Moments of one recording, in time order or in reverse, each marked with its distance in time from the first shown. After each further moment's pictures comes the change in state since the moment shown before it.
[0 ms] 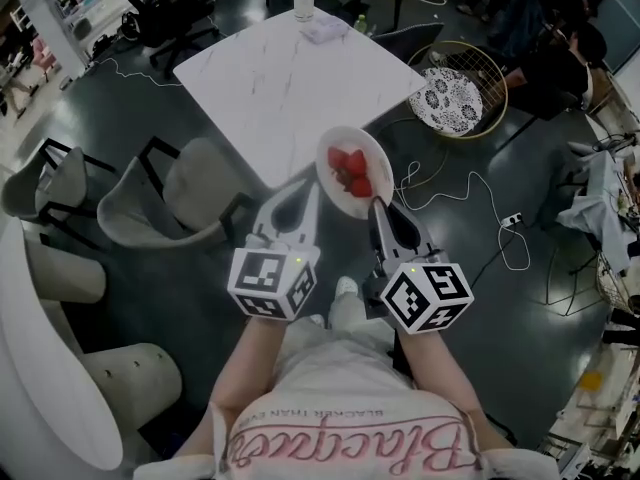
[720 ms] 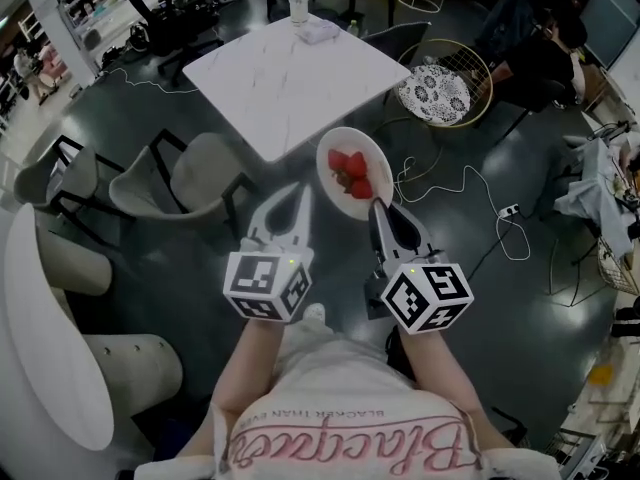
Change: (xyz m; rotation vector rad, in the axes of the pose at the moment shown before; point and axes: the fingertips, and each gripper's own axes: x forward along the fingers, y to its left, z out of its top) left arm -0.112 -0.088 0.001 0.026 -0.039 0.020; right arm -0.140 0.033 -0.006 -0.018 -0.049 0.015
